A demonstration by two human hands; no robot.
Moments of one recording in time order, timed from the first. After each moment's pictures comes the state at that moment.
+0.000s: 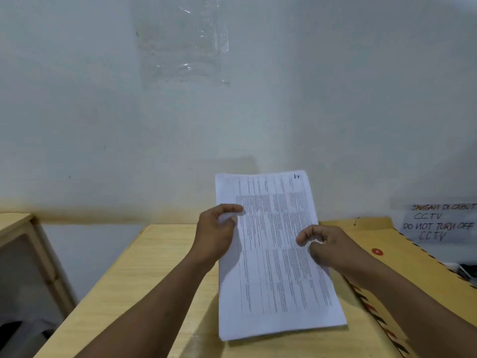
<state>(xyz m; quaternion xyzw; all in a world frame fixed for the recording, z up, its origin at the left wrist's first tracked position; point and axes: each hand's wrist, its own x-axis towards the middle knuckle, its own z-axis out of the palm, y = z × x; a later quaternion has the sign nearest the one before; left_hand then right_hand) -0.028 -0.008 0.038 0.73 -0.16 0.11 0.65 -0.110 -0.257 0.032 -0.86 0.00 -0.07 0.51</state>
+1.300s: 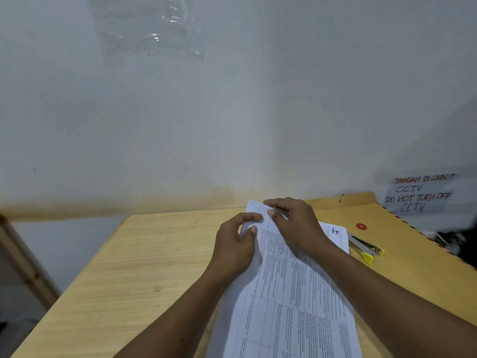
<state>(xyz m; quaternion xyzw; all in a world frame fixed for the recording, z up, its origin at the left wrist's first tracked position) -0.062 -0.060 -0.007 0.78 -0.19 0.06 0.59 -0.070 -0.225 0.010 -0.87 0.00 -0.25 0.42</state>
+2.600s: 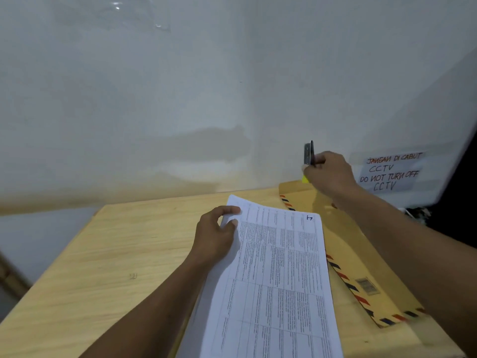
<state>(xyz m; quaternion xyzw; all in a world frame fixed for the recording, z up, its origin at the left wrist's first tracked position) -0.051 -0.068 -0.033 0.80 -0.16 0.03 0.58 -0.087 -0.316 0.061 -0.83 0.20 -0.27 0.44</state>
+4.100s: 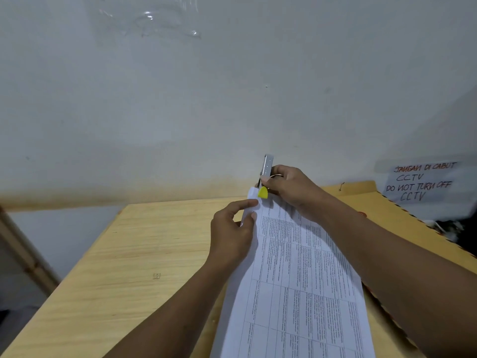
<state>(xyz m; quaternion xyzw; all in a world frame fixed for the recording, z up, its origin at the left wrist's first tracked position) -0.054 -0.063 -0.019 0.75 -0.15 0.10 0.63 -0.050 -0.224 0.056 -0.75 0.02 -0.08 0.65</state>
